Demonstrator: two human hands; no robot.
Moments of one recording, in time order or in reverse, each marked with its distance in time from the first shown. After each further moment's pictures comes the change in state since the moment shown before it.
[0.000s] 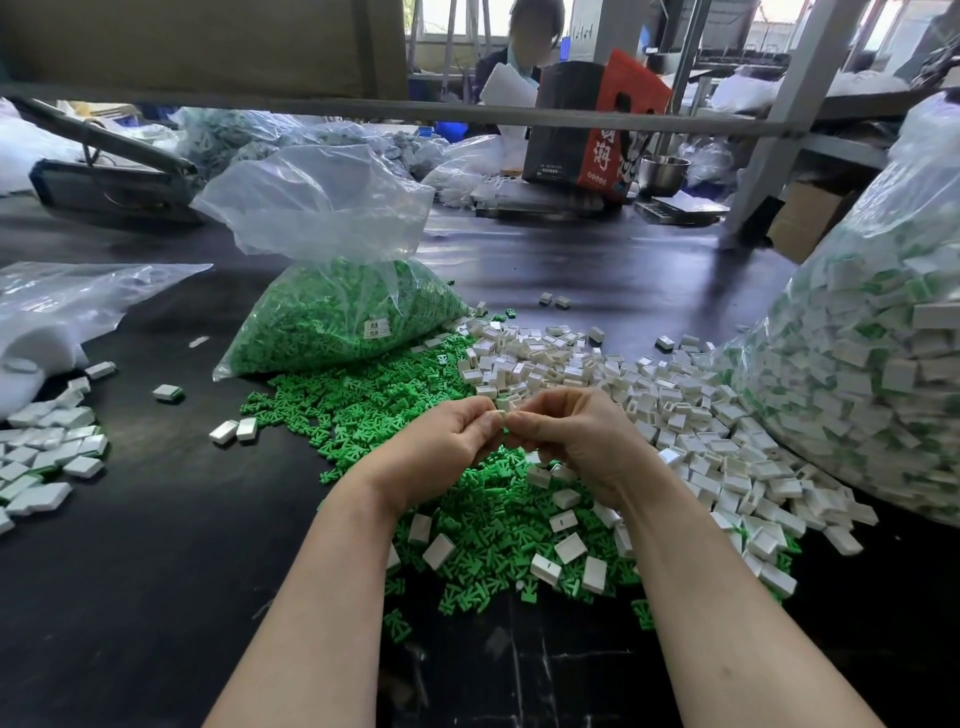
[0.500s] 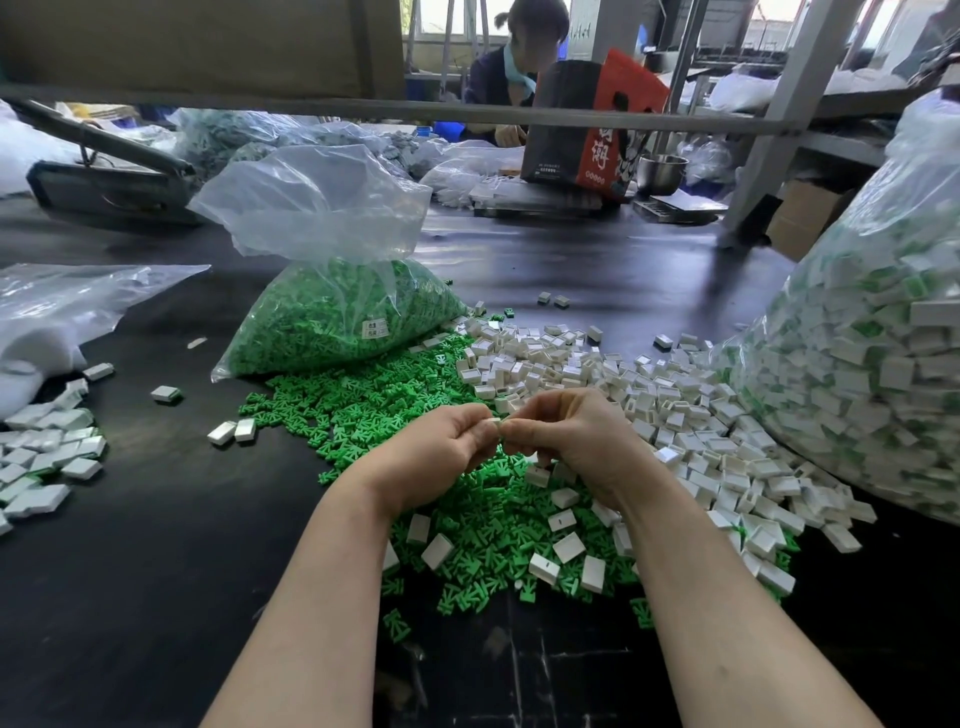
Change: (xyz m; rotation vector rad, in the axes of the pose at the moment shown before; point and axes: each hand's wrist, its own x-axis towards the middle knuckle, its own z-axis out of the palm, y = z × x) left_hand -0.001 -0.003 -0.002 0.079 -0.035 -0.090; right_hand 0.000 0.002 0.001 -0.171 0.008 -0.010
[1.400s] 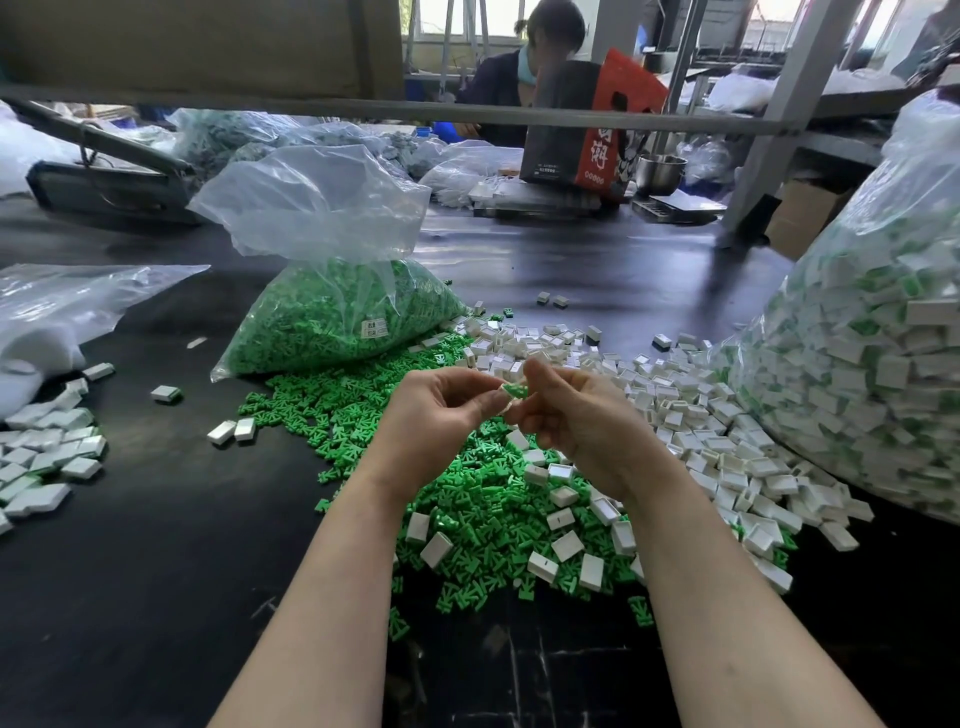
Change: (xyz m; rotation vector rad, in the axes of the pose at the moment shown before) left_hand 0.000 0.012 0.002 -0.333 0.332 0.223; right_hand 0.002 -0.013 -0.002 0.318 -0.008 -0.014
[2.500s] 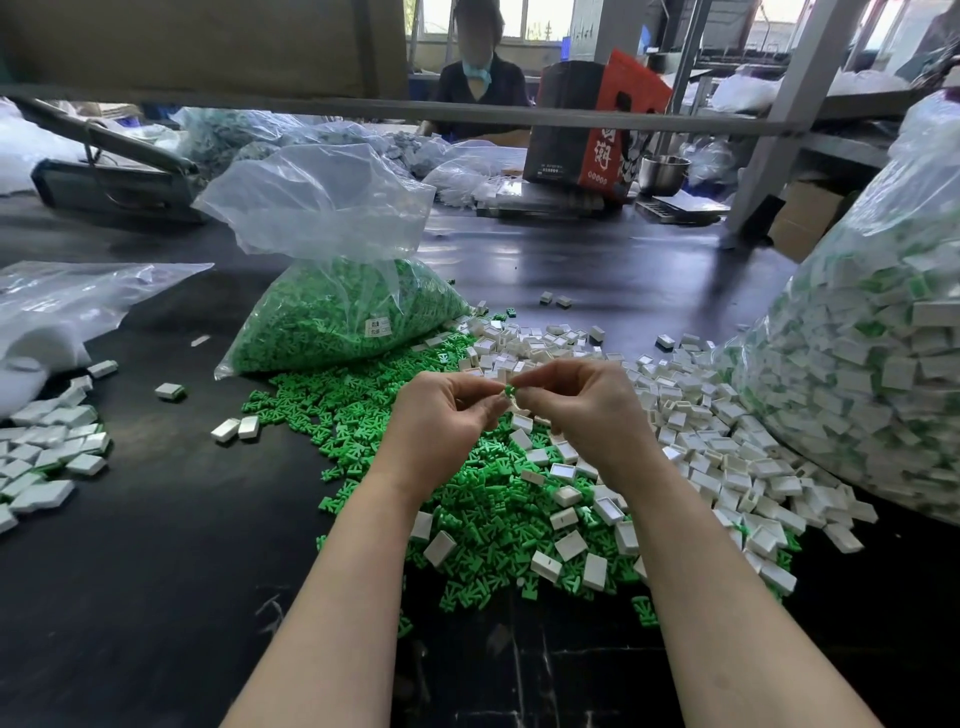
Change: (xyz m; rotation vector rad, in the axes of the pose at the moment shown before) left_hand 0.002 -0.004 0.005 0.119 0.058 0.004; right_hand 0.001 0.001 0.004 -0.476 0.222 -0.268
